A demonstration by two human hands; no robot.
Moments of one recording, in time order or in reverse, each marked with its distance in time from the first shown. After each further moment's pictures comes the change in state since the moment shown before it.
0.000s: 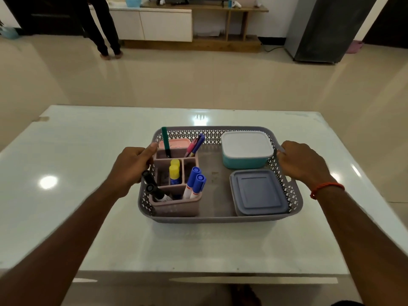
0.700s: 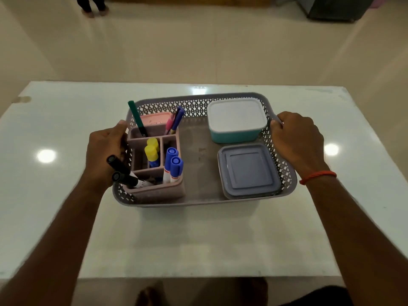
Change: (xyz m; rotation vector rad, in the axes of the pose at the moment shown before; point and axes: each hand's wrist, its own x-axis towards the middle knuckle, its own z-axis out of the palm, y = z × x) left_hand 0.050 -0.027 -0.035 -0.177 0.257 -0.082; right_hand 0.023 -0.072 0.020 0.073 0.228 -0.002
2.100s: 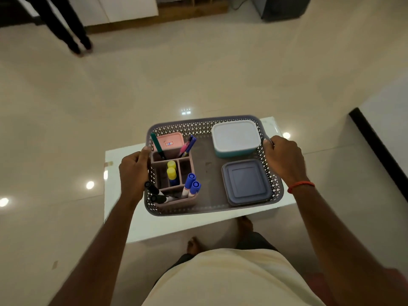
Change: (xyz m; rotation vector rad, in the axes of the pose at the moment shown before) left_hand -0.093 0.410 -0.173 0.221 -0.201 0.040; right_hand -0.039 -0.142 -0.421 0.066 -0.152 0.319
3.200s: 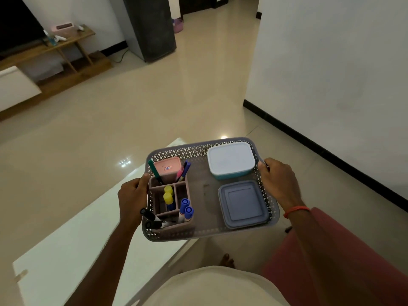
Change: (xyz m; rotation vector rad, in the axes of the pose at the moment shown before) left_hand -0.124 0.115 0.227 0.123 -0.422 0.261; right_hand -0.111 0.257 -0.129 0.160 0.249 0.470
